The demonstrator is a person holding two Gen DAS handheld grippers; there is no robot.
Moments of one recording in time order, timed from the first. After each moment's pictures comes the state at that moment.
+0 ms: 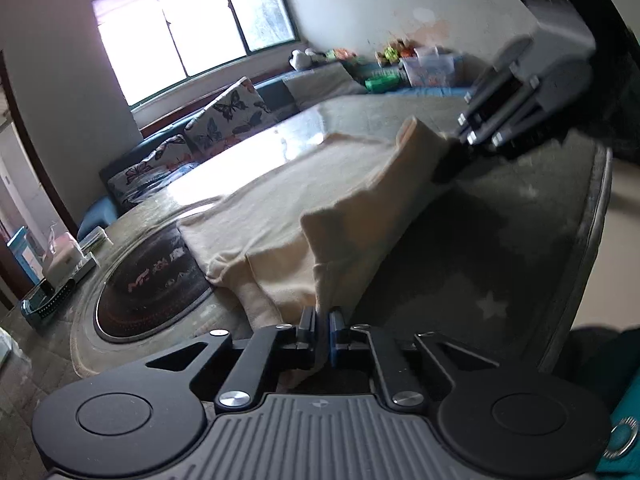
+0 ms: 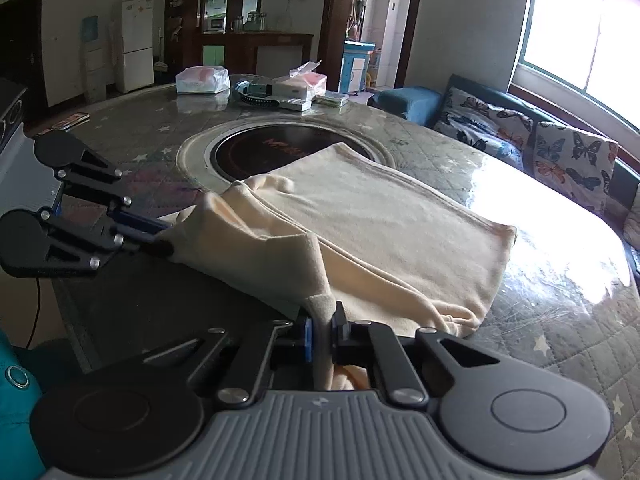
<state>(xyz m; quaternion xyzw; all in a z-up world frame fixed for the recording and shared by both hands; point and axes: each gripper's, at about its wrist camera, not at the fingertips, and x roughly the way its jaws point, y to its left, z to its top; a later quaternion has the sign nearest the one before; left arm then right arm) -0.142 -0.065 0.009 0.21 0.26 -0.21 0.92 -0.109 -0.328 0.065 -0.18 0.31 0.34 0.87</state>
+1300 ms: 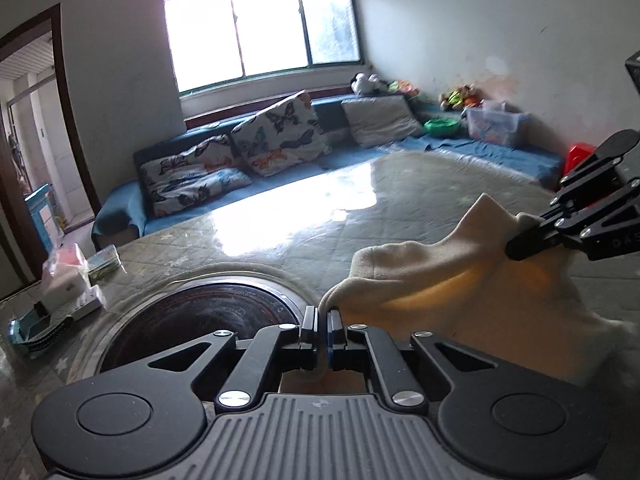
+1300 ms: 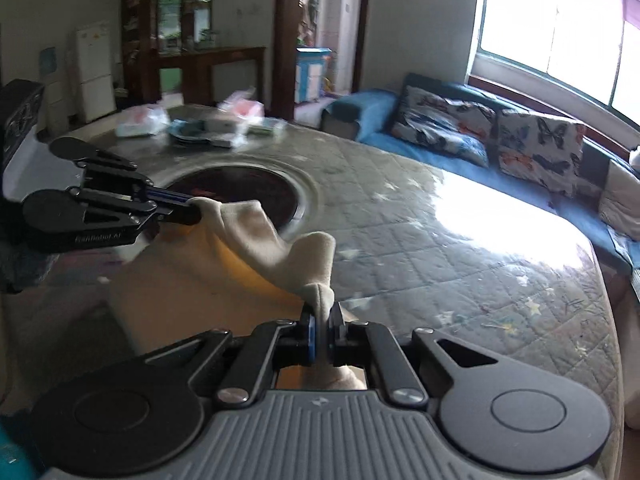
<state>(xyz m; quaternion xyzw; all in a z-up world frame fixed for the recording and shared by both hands) 0.015 -0.079 0.042 0.12 0.26 -0.15 0.95 -0.014 -0.339 0.097 -0.13 0.33 0.28 0.89</state>
